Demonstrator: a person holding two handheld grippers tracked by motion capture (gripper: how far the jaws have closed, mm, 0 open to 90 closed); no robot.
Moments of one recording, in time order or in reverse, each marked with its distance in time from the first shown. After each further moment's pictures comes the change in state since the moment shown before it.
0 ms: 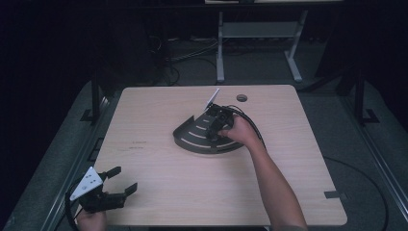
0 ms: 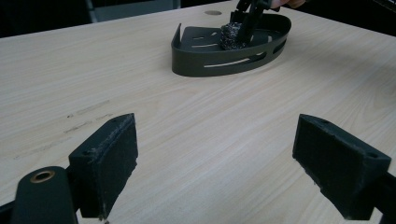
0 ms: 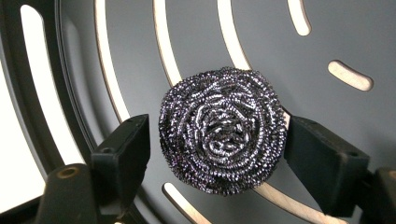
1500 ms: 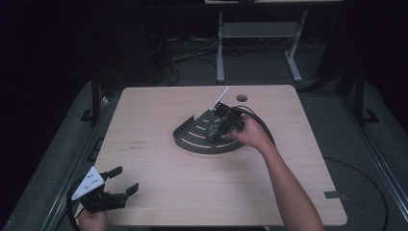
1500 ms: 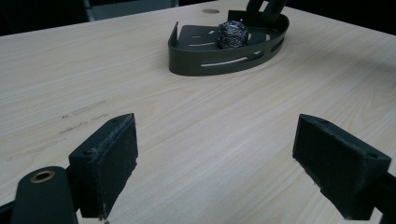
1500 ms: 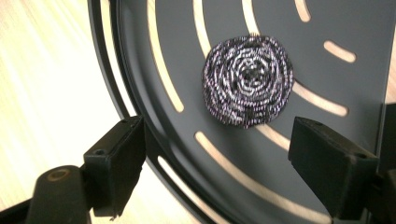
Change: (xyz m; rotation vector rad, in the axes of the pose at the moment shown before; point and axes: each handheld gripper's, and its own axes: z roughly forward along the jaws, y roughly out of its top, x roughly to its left) left arm -0.002 0.001 0.002 0.005 -0.007 0.005; right arm 0.017 -0.031 -0.042 -0.064 0.003 -0.045
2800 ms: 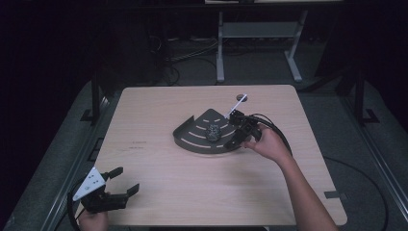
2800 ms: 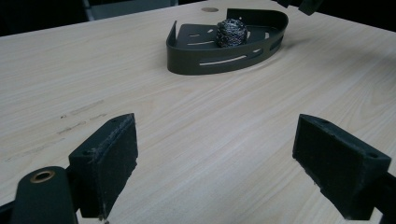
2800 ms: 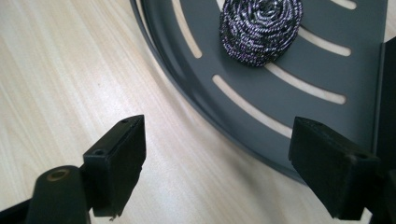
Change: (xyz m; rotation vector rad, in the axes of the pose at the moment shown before) left arm -0.002 0.000 0.001 0.010 0.002 0.007; right arm 0.013 -0.053 -0.028 -0.055 0.005 0.000
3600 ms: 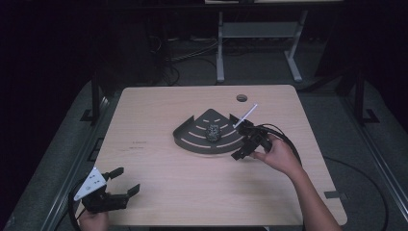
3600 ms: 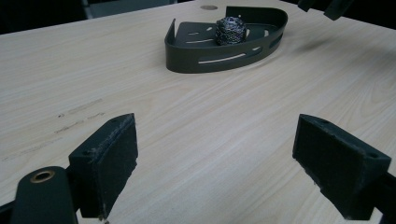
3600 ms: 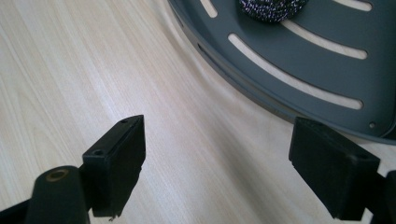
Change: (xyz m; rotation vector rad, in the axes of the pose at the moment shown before) left arm -0.001 0.000 0.001 0.007 -0.003 0.005; right arm 0.011 -0.037 -0.006 -0.011 0.003 -0.002
